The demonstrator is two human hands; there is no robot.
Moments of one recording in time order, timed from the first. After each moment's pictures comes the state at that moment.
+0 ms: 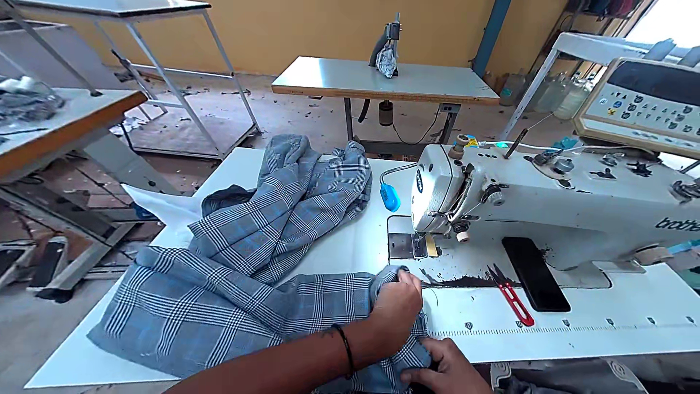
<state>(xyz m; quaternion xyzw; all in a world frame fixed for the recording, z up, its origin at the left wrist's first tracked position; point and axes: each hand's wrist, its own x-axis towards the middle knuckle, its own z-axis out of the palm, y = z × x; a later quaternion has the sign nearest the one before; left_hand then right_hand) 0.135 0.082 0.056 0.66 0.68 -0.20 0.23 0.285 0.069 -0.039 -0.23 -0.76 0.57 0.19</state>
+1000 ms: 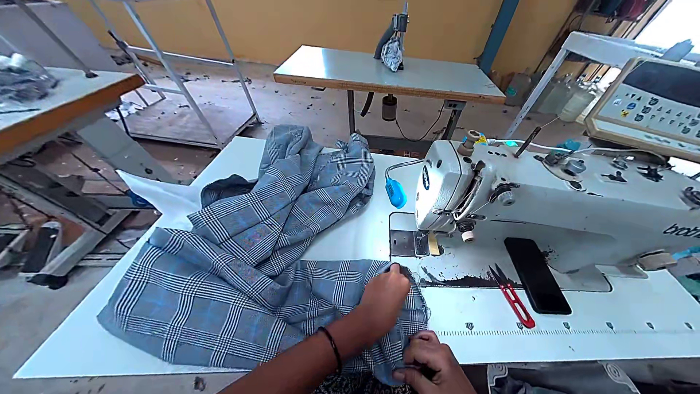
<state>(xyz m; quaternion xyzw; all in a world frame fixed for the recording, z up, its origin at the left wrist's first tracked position) 0.102 0.084 0.035 0.64 0.70 -0.09 0.30 0.272 0.061 -0.054 -0.15 -0.83 0.44 0.31</state>
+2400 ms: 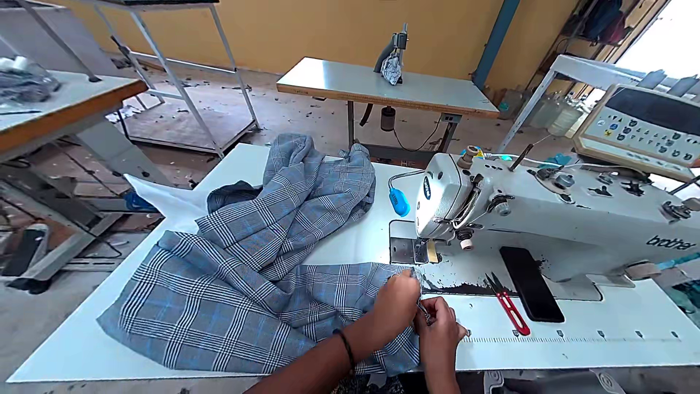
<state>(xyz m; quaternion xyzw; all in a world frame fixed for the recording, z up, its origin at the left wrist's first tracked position) 0.103 0.089 0.024 0.64 0.67 0.10 0.35 0.219 0.073 -0.043 -0.59 -0.69 0.24 0.34</state>
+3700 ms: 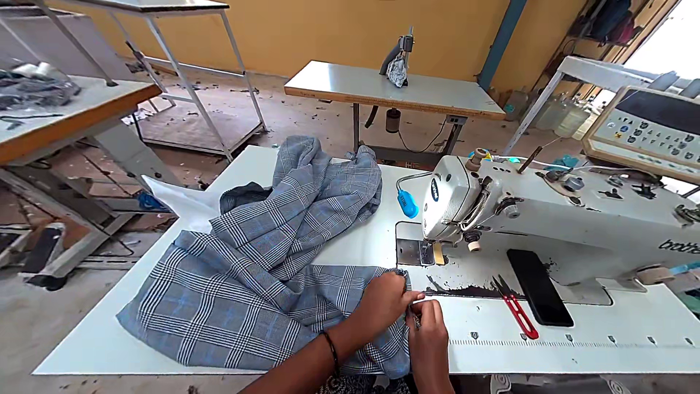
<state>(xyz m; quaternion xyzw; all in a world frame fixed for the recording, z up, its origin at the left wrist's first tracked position) 0.073 0.077 0.014 0.61 0.70 0.13 0.34 0.196 0.063 -0.061 -0.48 -0.76 0.11 0.41</state>
